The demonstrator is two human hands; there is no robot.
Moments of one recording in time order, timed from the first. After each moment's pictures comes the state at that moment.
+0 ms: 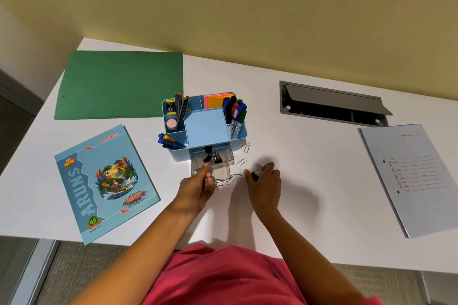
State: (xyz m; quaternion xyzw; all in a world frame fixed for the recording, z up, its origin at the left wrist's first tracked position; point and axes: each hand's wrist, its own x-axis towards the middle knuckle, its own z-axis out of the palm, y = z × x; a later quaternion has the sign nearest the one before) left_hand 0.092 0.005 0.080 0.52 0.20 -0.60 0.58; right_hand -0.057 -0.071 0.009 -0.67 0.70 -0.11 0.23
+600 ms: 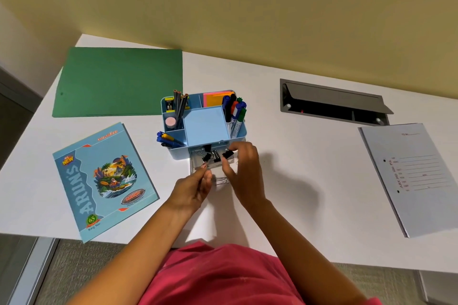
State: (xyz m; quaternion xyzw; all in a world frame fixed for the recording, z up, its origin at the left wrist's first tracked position) left_hand 0.099 0.012 0.084 0.49 0.24 -0.62 0.57; right_hand -0.013 -0.069 0.054 -0.82 0.44 -0.29 0.21
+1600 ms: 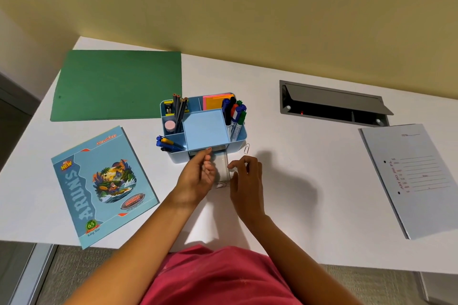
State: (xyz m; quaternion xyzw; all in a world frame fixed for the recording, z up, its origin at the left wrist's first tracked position) left_hand 0.103 -0.023 0.102 0.39 0.22 -0.63 0.63; right_hand -0.029 -0.047 0.040 -0.82 0.47 -0.25 0.20
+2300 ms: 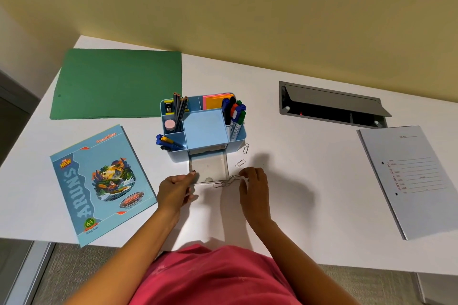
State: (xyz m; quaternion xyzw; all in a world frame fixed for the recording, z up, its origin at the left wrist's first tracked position) left_hand 0.117 0.032 0.051 0.67 0.04 -0.52 0.52; right_hand -0.055 -0.049 0.012 -0.78 0.53 -0.21 0.27
